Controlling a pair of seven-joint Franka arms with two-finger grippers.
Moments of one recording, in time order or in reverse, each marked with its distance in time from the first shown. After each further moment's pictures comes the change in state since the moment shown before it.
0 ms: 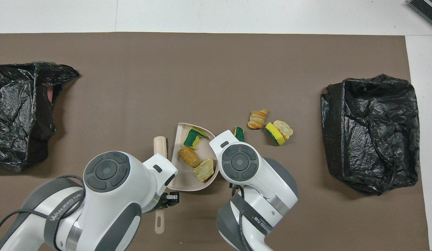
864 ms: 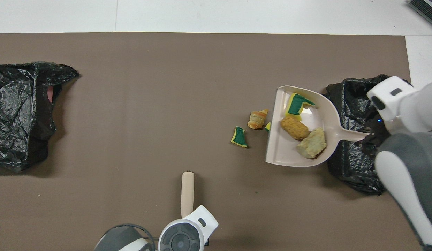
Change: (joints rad) left arm -0.003 -0.067 -0.344 -0.201 -0.095 0.181 -0.126; right arm -0.007 -0.238 -0.638 0.145 0.127 -0.356 -0.677
